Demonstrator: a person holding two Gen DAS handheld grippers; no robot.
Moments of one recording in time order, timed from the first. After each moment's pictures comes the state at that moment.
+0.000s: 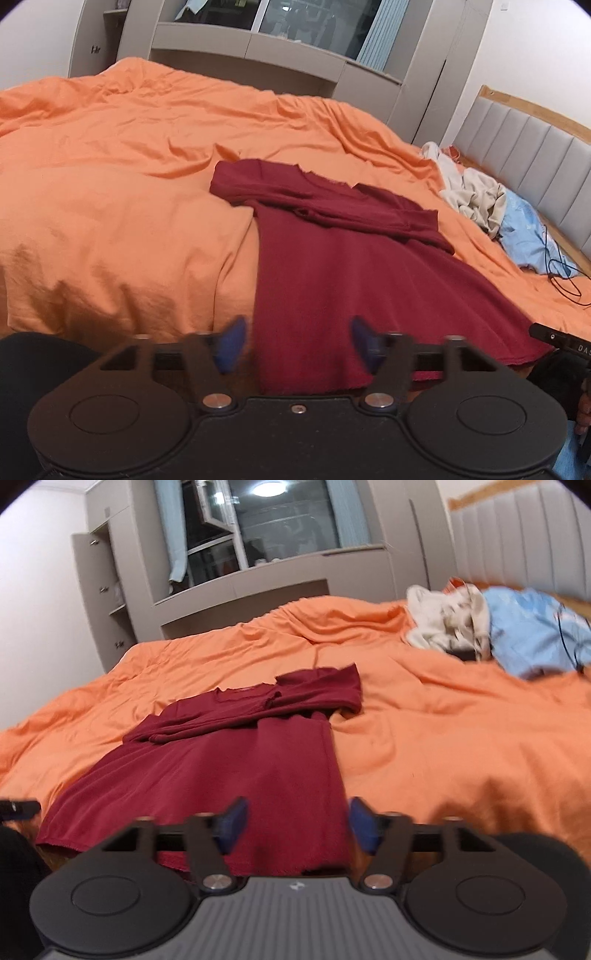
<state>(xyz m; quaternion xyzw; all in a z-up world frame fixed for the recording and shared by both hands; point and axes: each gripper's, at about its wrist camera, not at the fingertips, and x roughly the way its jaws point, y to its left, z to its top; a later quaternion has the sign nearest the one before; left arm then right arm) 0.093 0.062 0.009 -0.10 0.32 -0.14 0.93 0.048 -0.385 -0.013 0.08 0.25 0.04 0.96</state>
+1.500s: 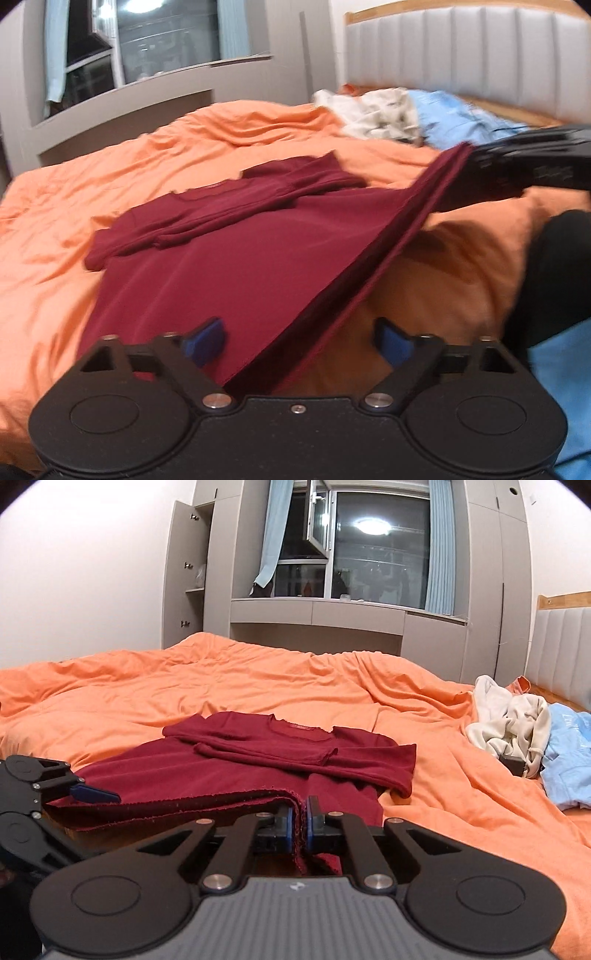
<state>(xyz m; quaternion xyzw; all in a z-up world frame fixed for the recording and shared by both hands) 0.098 -0.088 -0.022 0.13 0.28 -0.23 0.92 0.069 -0.346 0.018 -0.05 0.19 0.11 0.97</state>
